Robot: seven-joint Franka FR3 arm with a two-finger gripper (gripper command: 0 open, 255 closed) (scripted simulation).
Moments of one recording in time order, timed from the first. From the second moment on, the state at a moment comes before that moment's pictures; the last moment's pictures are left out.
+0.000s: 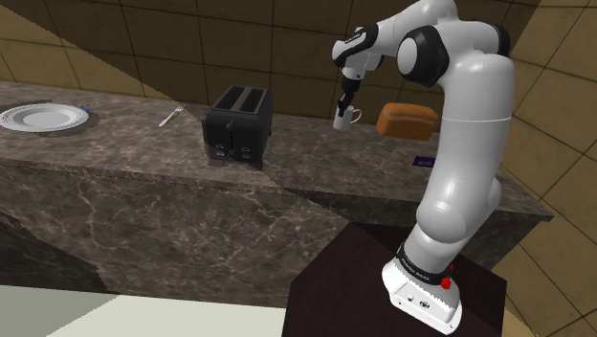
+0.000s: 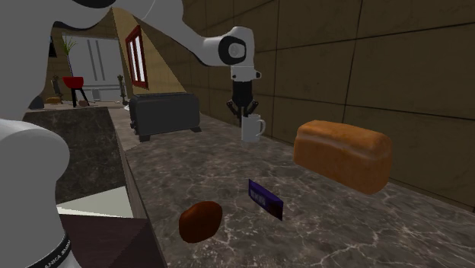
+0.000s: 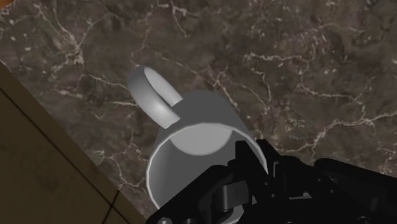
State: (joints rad) arm -0.19 0.33 -0.49 -1.69 0.22 2.03 -0.89
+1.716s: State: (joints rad) arm -0.21 0.31 -0.51 -1.36 0.19 1.69 -0.86
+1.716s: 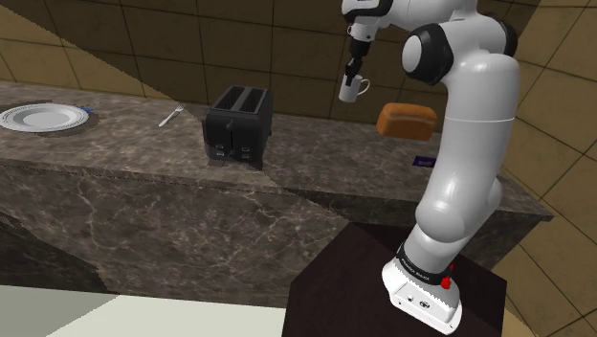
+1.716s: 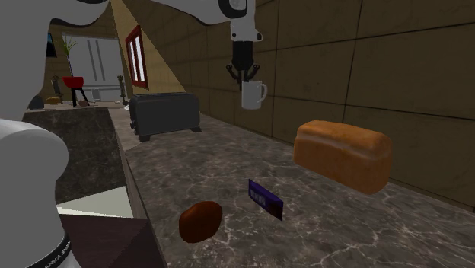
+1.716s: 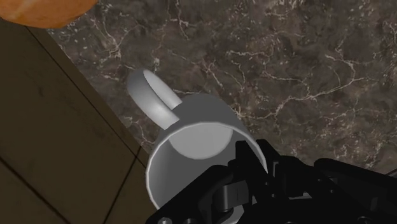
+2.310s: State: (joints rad) arm -0.25 0.36 -0.51 -1.18 0.21 1.54 -0.86
